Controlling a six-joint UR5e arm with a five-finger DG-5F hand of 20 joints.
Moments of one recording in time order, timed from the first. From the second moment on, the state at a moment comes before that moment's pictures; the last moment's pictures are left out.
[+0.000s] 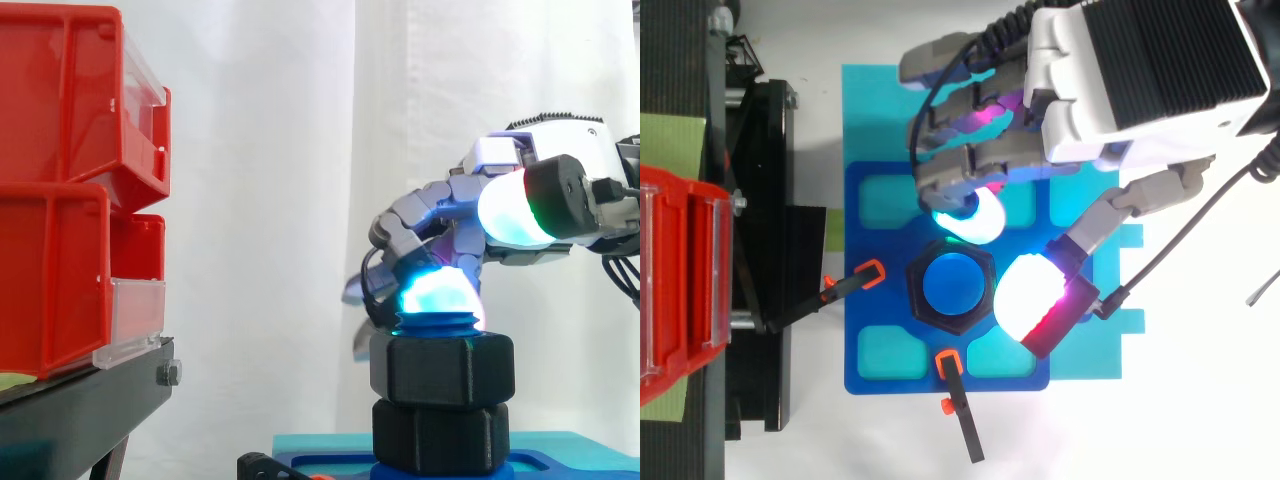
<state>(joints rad) -0.01 -2.23 -1.18 -2.84 -1.89 -1.21</state>
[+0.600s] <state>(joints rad) -0.01 -2.23 -1.14 -2.85 -1.90 -1.22</state>
